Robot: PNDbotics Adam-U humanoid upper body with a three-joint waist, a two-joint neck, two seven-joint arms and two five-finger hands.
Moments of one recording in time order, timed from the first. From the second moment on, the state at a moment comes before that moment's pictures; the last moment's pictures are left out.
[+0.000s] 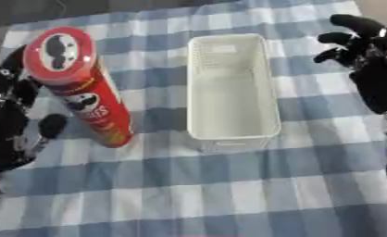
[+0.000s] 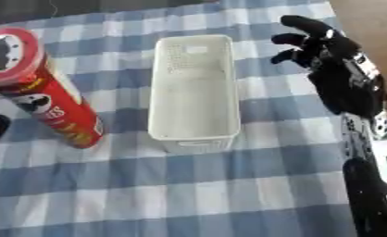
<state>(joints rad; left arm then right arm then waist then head) 0.01 0.51 0.07 -1.98 0.19 -0.25 -0.01 -0.49 -0.25 -0.06 -1.65 -0.38 -0.34 0.77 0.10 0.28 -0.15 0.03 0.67</state>
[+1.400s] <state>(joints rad) -0.04 0.52 0.09 -1.85 0.10 -0.24 -0.02 -0.49 -0.26 -0.05 -1.65 -0.38 -0.34 0.77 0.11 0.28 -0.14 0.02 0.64</state>
